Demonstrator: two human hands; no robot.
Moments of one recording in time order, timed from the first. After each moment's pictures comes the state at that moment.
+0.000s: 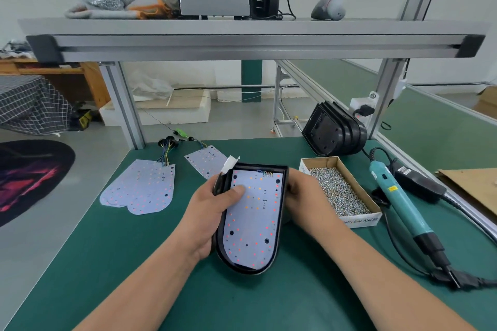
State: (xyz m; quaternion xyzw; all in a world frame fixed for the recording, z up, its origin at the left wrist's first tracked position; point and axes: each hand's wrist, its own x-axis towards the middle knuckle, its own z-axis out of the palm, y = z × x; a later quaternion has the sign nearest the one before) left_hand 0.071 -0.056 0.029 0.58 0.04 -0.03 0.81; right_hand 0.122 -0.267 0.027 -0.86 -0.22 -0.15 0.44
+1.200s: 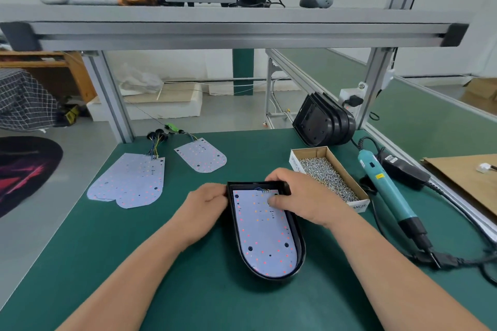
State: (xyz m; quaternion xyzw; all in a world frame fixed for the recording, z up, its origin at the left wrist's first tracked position) left_hand 0.071 -0.046 0.028 0.87 -0.07 -0.03 0.48; right_hand 0.108 -0.297 0.048 -0.91 -0.19 0.08 0.36
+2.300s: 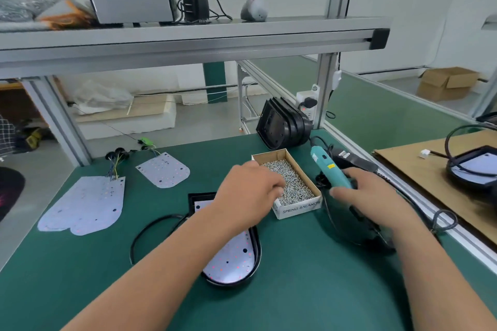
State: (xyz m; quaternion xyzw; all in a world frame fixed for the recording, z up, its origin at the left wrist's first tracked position) left_hand 0.100 -0.196 0.081 0.94 -0.30 0.09 0.12; right_hand 0.068 -0.471 0.057 -0.92 0.07 -0.04 0.37
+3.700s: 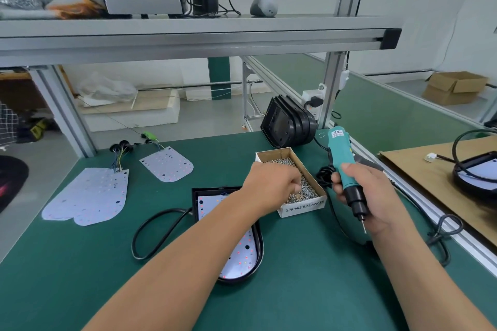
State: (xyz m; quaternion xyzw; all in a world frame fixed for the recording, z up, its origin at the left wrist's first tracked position) left_hand 0.135 -0.236 0.058 0.95 -0.28 0.02 0.15; right_hand 0.077 -0.445 0.051 -0.62 0.06 -0.07 0.78
